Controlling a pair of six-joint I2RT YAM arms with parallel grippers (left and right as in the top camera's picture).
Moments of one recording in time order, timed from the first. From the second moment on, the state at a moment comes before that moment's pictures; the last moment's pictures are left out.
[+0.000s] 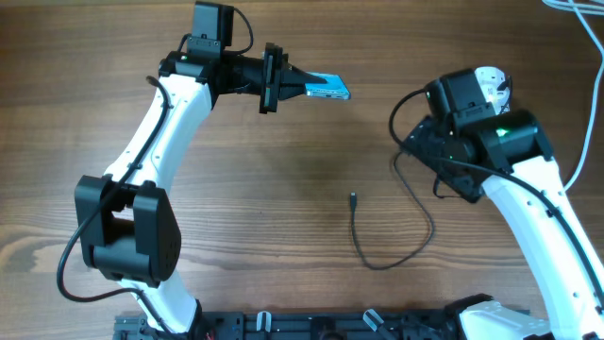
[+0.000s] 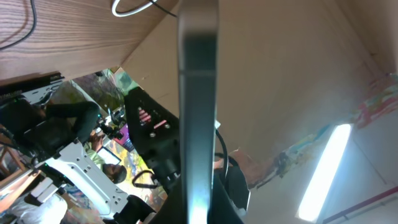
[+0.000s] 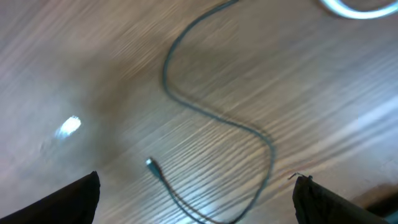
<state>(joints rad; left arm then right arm) -0.21 1.89 1.57 -0.57 1.39 -1.48 0.30 1.38 1.34 -1.28 0.14 0.92</state>
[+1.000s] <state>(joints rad) -0.21 1.89 1.57 -0.56 1.34 -1.46 0.31 1.49 1.32 -1.24 -0.03 0.67</state>
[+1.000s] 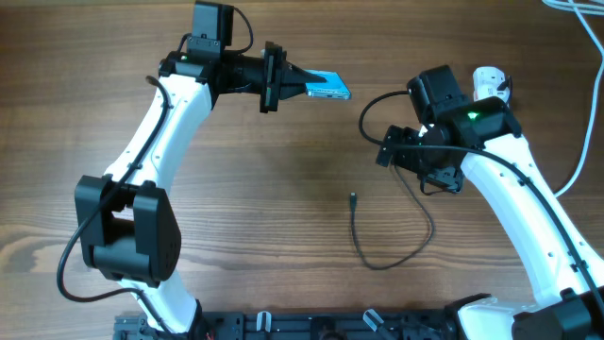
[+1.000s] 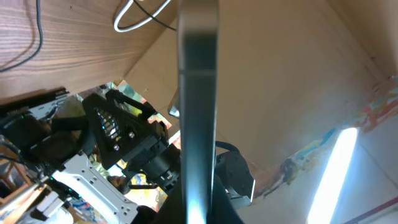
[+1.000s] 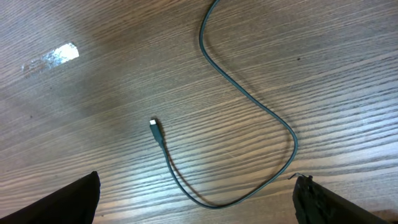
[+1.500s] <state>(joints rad) -0.12 1.89 1.57 -0.56 1.29 -1.29 0.31 1.50 1.32 -1.24 -0.08 0.67</state>
